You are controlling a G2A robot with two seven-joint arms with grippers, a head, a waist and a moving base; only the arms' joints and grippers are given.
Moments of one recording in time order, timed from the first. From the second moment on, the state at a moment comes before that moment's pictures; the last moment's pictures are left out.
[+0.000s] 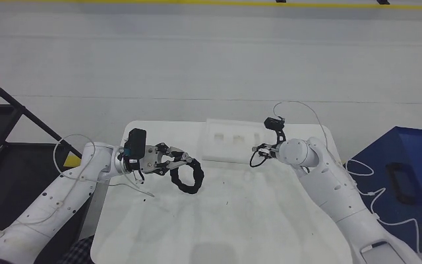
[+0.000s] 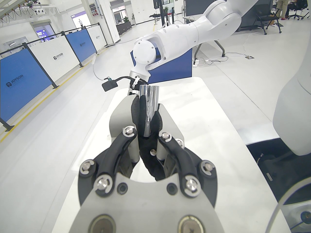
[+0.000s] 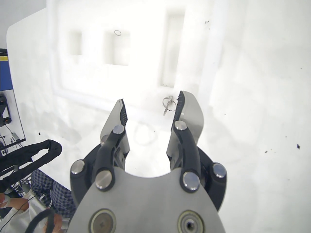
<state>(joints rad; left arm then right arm) 1.03 -0.64 -0.94 -1.51 1.32 -1.01 0.76 -0.83 -1.25 0.92 -1.12 -0.53 0.25 0.87</state>
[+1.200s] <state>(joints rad) 1.03 -0.64 -0.94 -1.51 1.32 -1.01 0.76 -0.76 -1.28 0.85 -1.08 -0.69 0.29 0.92</state>
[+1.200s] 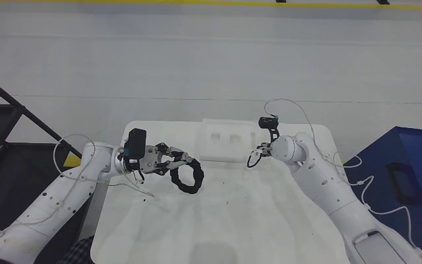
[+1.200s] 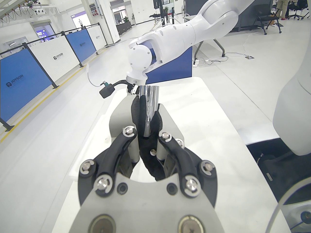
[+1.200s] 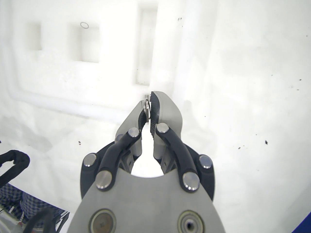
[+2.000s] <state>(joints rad) 1.03 -0.64 -0.94 -1.51 1.32 -1.01 0.76 -1.15 -1.17 1.26 -1.89 -0.62 0.39 1.15</state>
